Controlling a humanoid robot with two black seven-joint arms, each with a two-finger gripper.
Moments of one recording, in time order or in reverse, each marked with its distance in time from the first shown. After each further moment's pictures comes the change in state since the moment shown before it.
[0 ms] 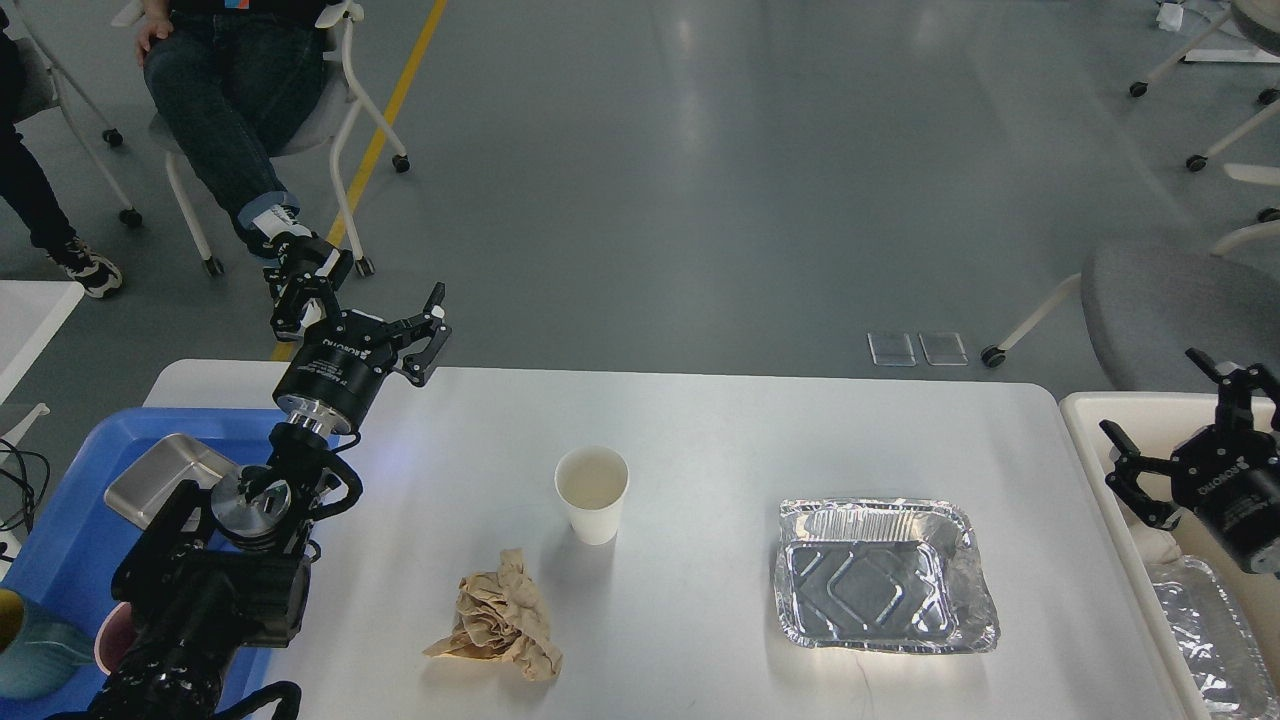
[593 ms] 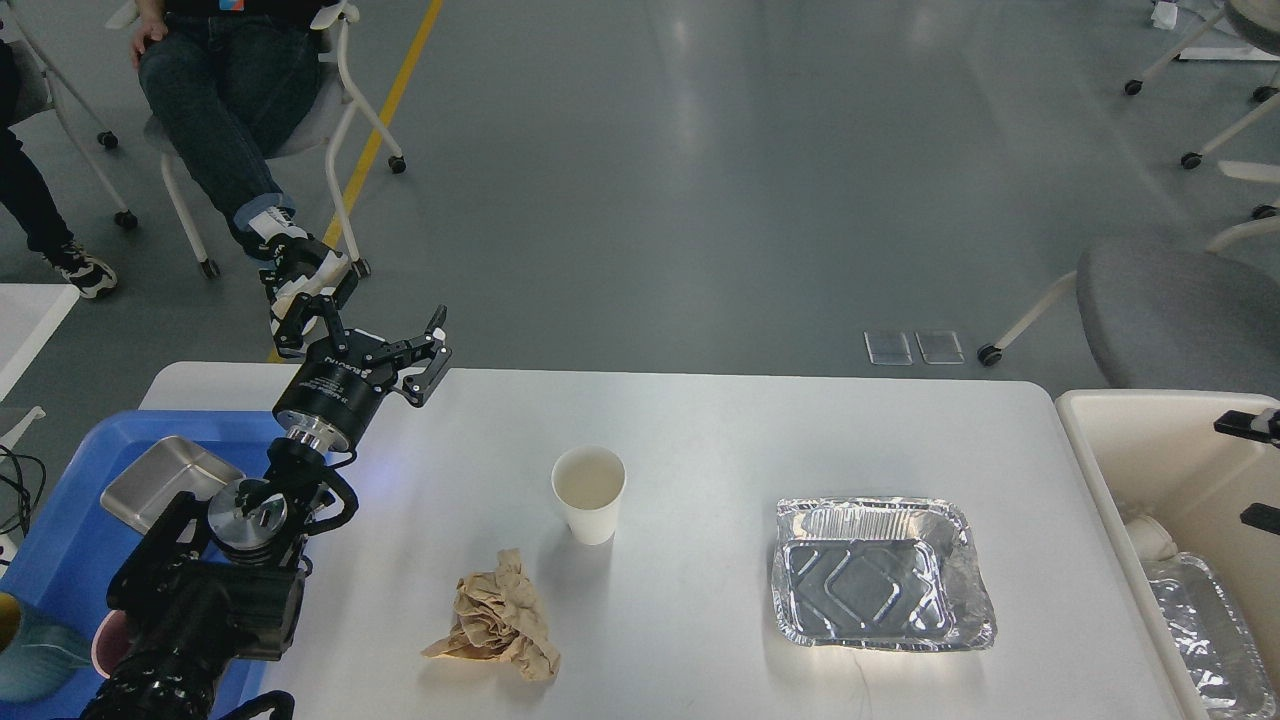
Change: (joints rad) left arm 0.015 0.015 0.029 0.029 0.012 -0.003 0.008; right arm -0.267 -0.746 -0.107 0.249 -0.272 0.158 -0.004
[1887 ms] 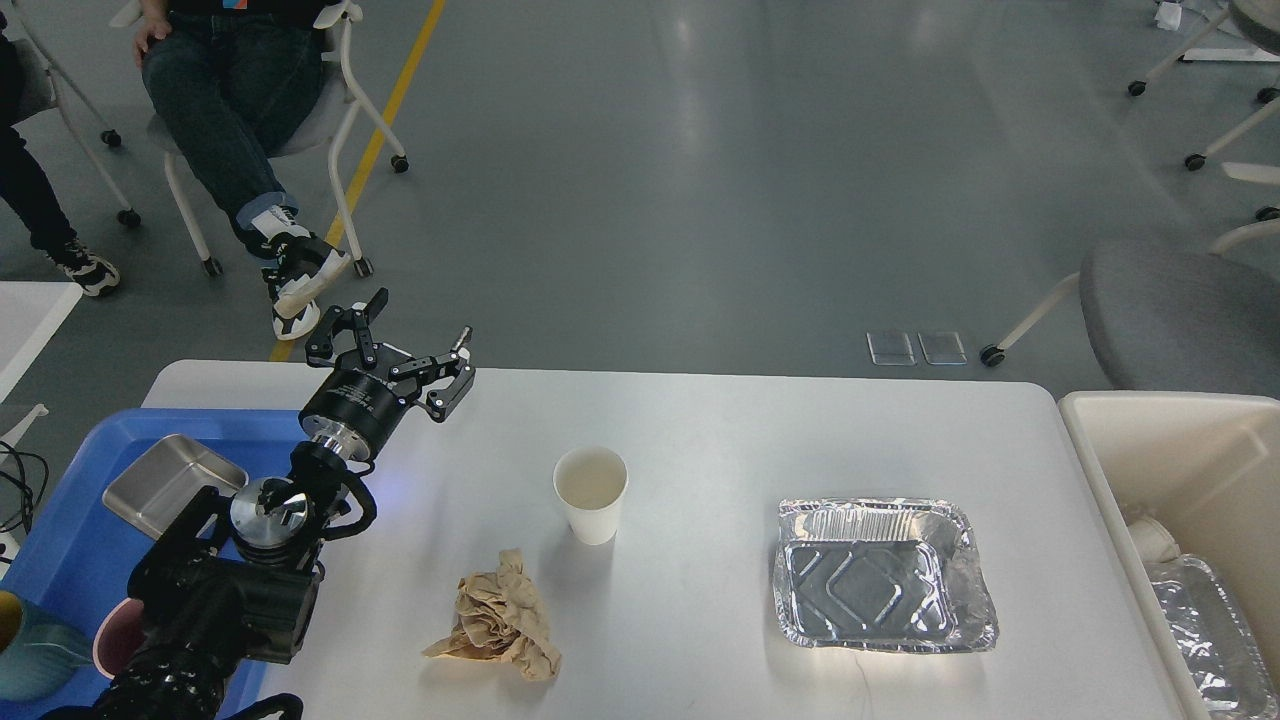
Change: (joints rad) left arm -0.018 -0.006 0.070 0.037 0.001 0.054 -0.013; right arm 0.086 -0.390 -0.244 0.295 -0.447 -0.276 -0.240
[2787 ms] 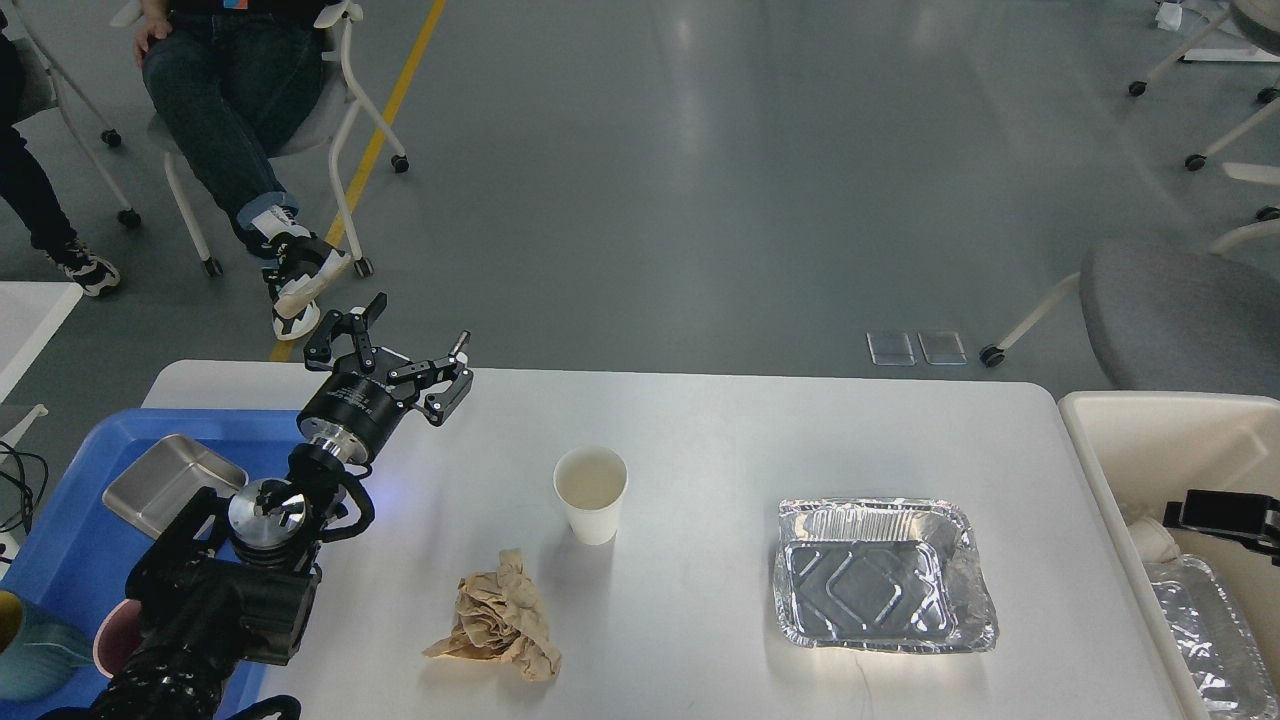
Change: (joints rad) left arm 0.004 0.005 0.003 0.000 0.001 0.016 0.000; right arm 0.102 0.231 -0.048 0.044 0.022 0.104 0.013
